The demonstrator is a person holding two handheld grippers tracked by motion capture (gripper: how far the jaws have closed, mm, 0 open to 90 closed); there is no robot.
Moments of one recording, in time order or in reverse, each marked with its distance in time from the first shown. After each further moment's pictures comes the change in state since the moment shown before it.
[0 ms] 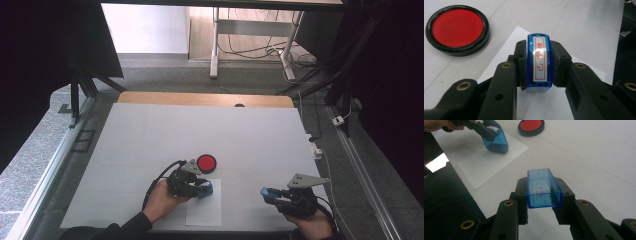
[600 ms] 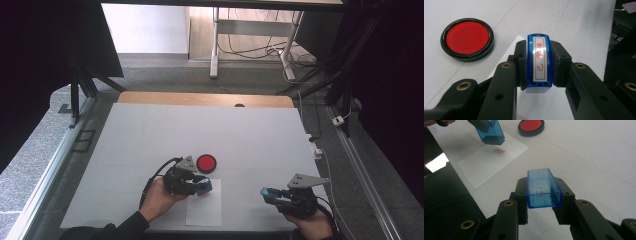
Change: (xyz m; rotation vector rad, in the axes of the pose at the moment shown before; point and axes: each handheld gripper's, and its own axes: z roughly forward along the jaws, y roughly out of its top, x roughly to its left) left arm -0.001 0.004 -0.017 -0.044 0.000 0.011; right arm 0.000 0.000 0.000 -0.001 -0.001 -0.001
